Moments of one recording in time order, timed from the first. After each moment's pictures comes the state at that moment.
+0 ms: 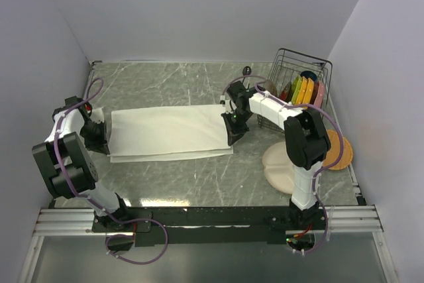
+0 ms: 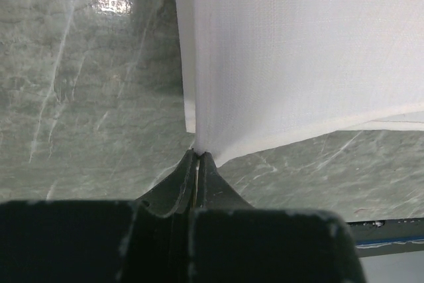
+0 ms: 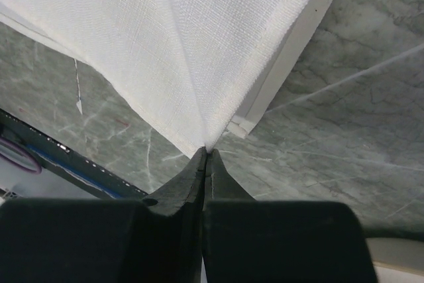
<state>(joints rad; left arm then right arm) 0.42 1.59 1.08 -0.93 0.18 0.22 0.50 1.94 1.46 -0.93 -0.36 0.17</state>
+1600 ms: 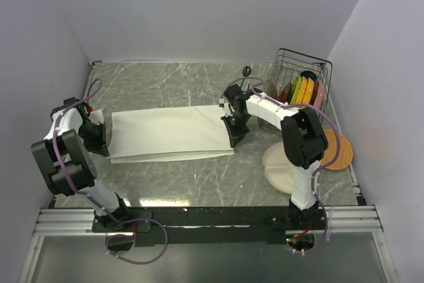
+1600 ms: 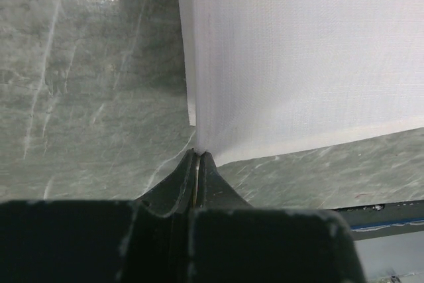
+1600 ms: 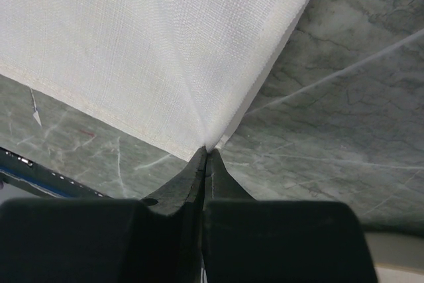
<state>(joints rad) 0.44 1.62 1.10 -0.97 0.20 0.26 0.52 1.97 1.44 -0.92 -0.26 0.15</state>
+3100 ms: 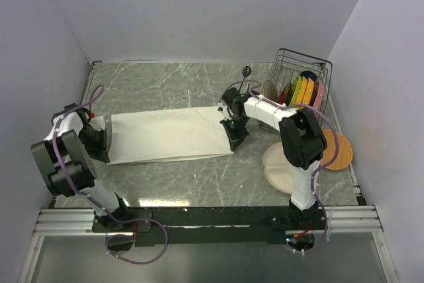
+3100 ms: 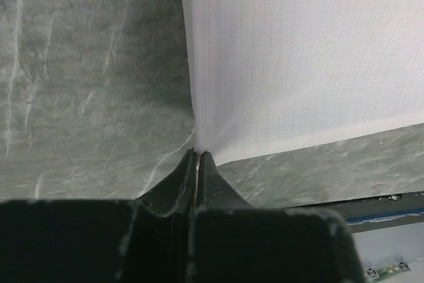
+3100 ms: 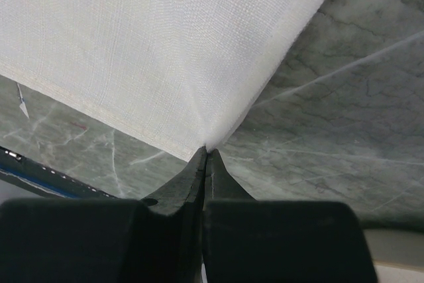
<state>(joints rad) 0.46 1.61 1.04 -0.97 0.19 0.31 0.54 1.96 1.42 -0.94 -0.25 0.14</state>
